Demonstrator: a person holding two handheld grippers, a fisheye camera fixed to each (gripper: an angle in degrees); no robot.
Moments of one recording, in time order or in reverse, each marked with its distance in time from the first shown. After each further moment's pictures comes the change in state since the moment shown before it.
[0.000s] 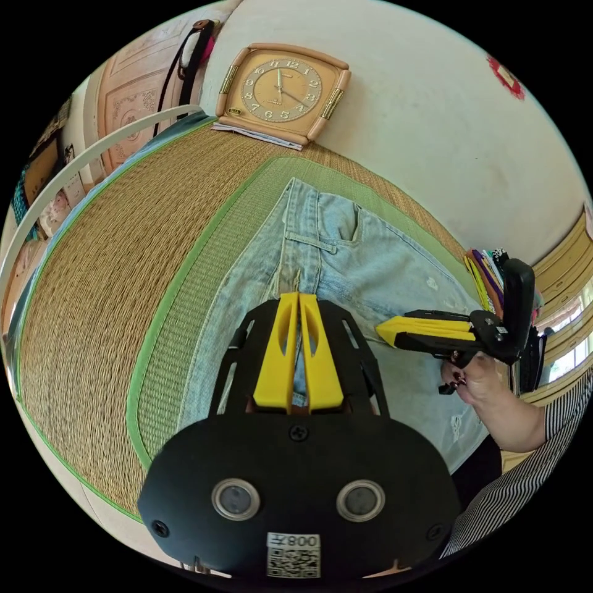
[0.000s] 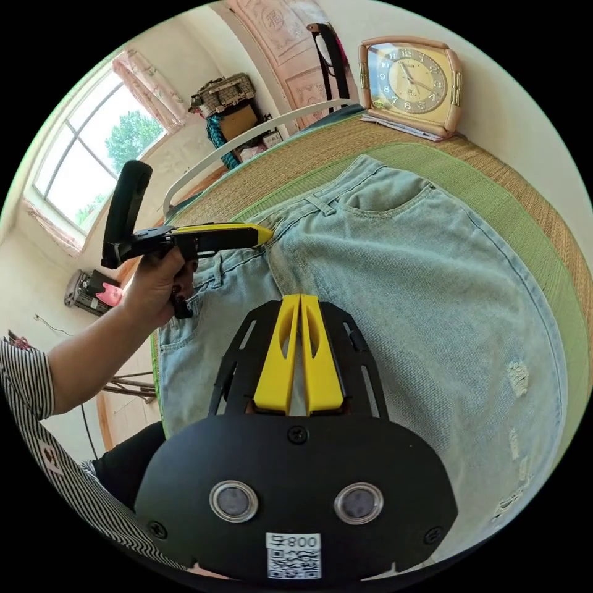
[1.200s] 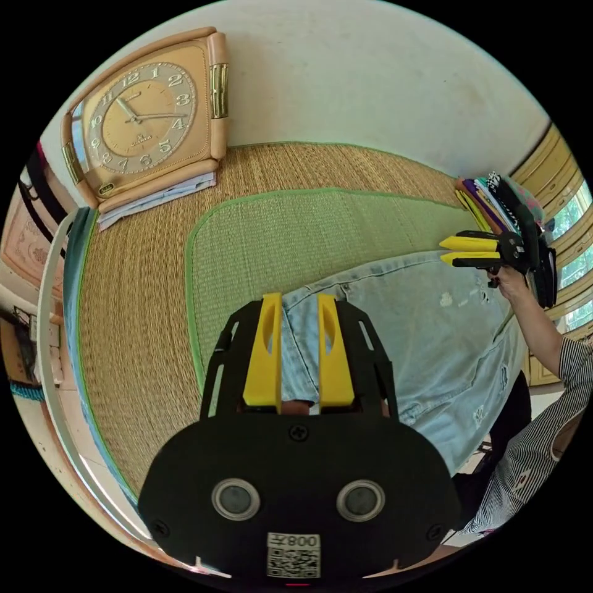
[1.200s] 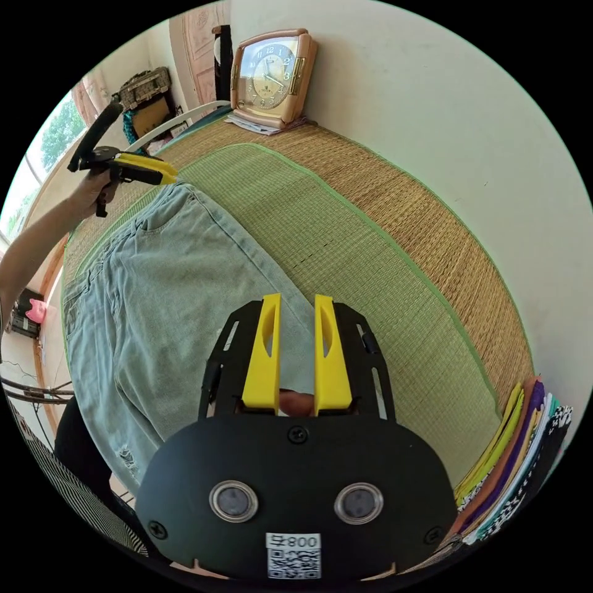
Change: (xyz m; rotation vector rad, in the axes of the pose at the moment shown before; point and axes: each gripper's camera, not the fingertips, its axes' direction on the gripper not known) left arm 0.217 -0.283 0.066 -0.254 -0.037 0.469; right arm 0.104 -0.043 -0.150 -0.074 0.443 0.085
